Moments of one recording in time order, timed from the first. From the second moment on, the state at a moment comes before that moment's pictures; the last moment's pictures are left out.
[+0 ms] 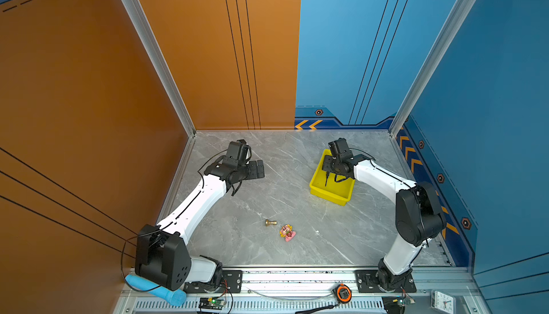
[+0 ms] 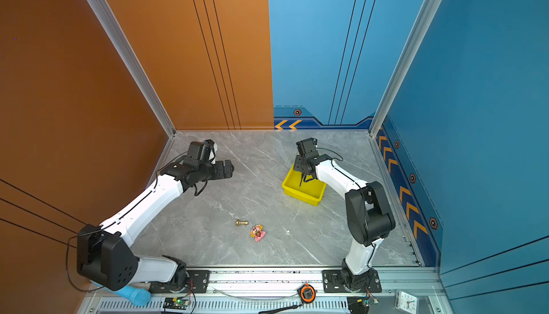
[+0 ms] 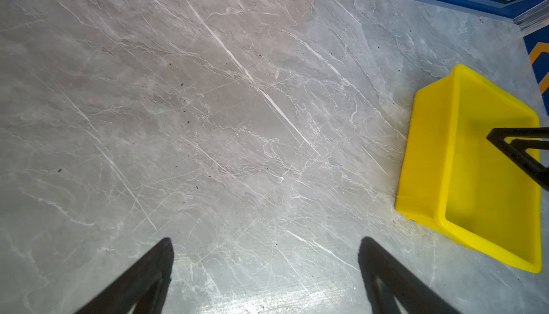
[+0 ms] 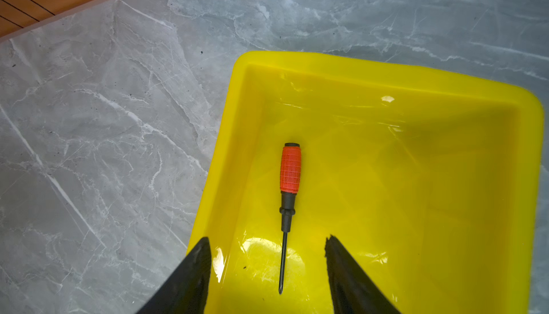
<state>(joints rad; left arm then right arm) -0.31 1.38 1.14 -0.61 -0.02 -0.37 0.39 1.74 1.27 -0.45 0.18 0.56</state>
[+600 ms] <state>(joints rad) -0.29 1.33 1.06 -0.61 -0.14 -0.26 0.40 1.60 1.28 -0.48 0.26 0.44</state>
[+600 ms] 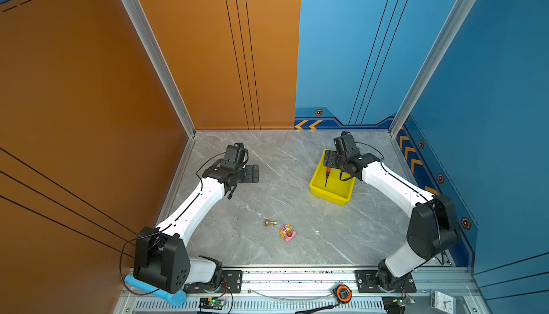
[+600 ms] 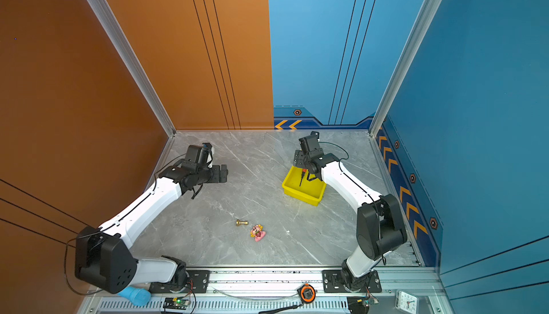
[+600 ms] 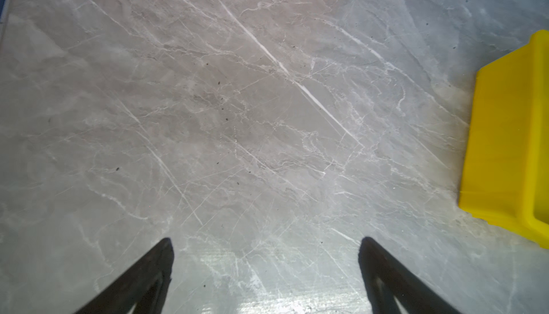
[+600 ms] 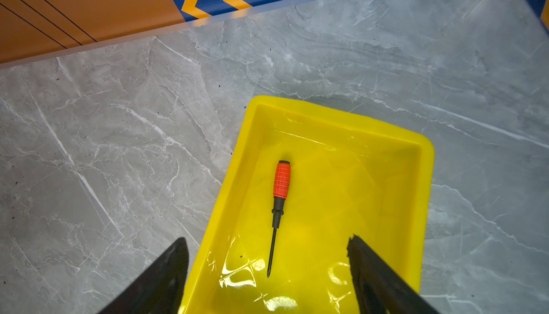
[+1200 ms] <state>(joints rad) -0.16 1.06 0.77 -0.48 -0.40 -0.21 0.20 1.15 0.96 -0.45 0.41 0.34</state>
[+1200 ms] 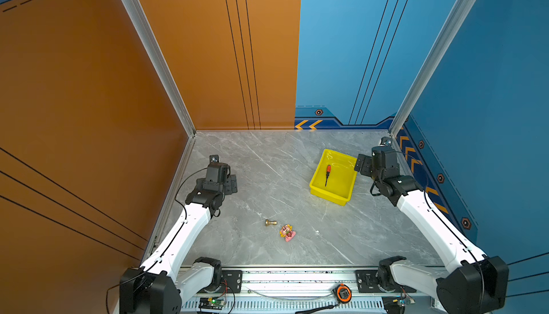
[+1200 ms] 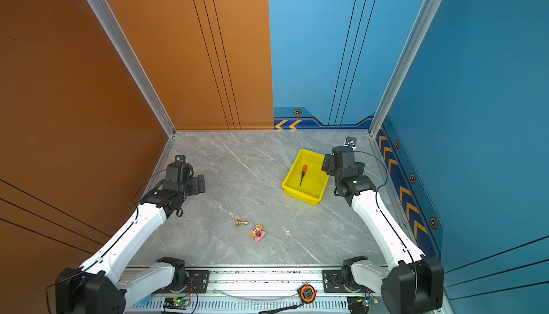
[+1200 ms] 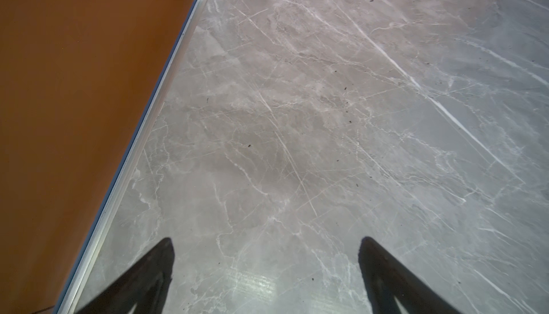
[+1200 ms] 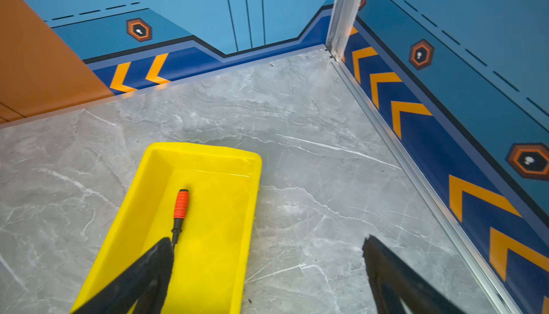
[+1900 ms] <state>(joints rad) -0.08 0.79 0.32 -0.14 -0.34 -0.05 0.14 0.69 0.22 -0.04 0.44 0.19</state>
